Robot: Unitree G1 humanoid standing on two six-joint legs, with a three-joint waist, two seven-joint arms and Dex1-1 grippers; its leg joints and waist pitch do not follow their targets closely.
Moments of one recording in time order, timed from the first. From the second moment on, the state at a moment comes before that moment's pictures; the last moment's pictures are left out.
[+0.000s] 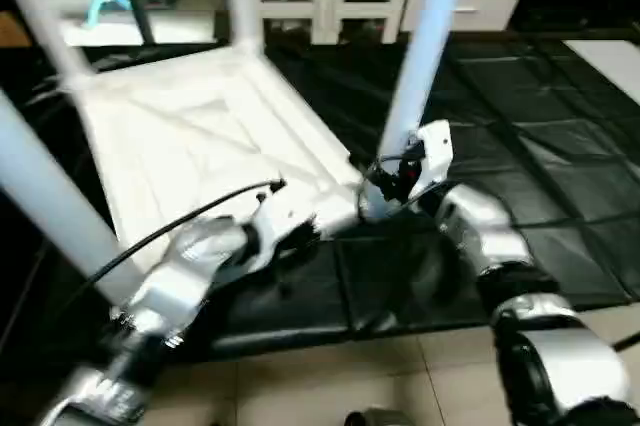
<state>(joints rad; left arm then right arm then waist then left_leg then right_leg) -0.36 0.45 -0.33 0.05 0.01 0.35 -0.89 -0.73 -0.24 -0.04 0.90 0.21 -0.10 0.96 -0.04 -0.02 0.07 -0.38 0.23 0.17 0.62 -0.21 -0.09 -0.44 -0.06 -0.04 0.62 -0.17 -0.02</state>
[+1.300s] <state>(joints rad) -0.55 0.10 -0.33 0.30 0.10 0.57 -0.53 -0.78 -0.03 -0.19 1.03 0.16 -0.14 0.17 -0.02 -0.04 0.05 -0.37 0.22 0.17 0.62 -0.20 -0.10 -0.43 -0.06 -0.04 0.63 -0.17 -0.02</state>
